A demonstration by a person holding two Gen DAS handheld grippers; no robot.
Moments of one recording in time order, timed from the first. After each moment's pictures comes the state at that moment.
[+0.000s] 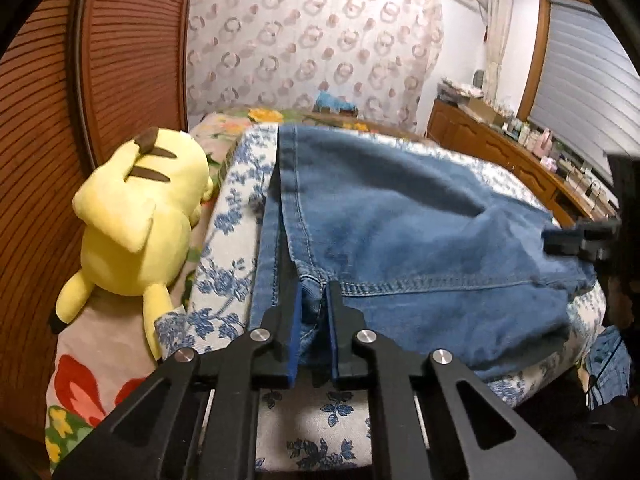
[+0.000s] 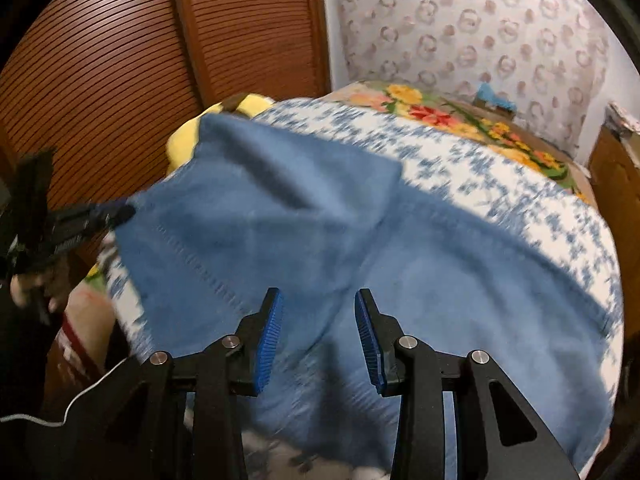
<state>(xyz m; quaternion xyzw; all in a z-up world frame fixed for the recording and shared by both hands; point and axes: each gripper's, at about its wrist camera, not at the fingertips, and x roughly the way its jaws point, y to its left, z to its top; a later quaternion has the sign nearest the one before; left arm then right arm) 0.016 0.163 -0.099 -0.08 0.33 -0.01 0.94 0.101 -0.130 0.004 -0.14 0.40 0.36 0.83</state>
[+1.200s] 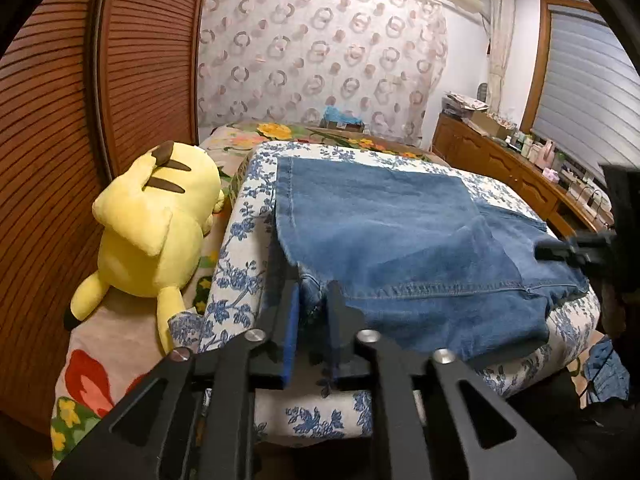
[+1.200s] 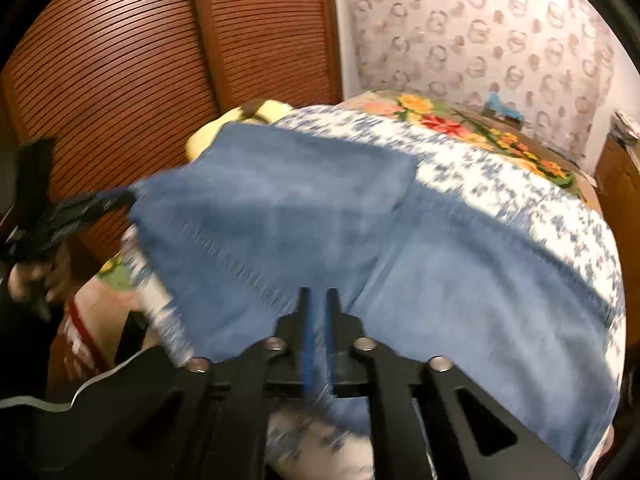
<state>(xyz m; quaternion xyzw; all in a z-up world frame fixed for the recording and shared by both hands) -0.008 0.157 -0.085 -0.08 0.31 0.01 0.95 0.097 -0.150 0.014 -0.14 0.38 0.36 0.84</state>
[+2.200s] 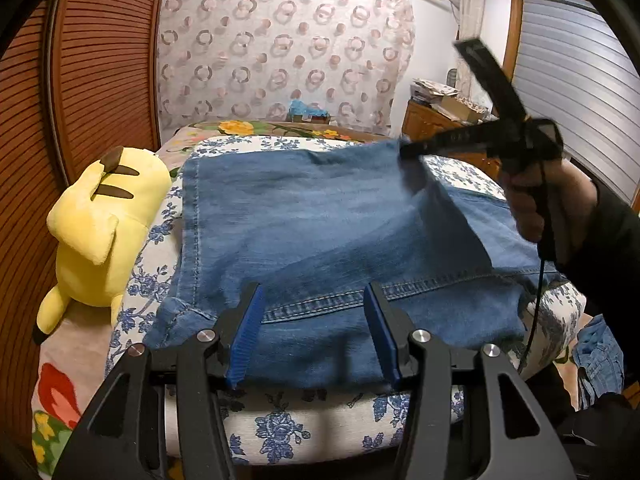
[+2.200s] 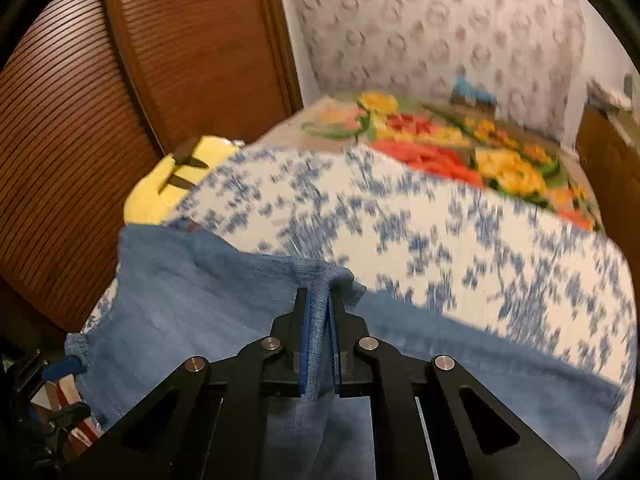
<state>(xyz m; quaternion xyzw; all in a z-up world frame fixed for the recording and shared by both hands) 0.012 0.097 -0.094 -0.06 0.32 -0.04 0.94 0.228 -0.062 0.015 -0.09 0.39 0.31 0.86</state>
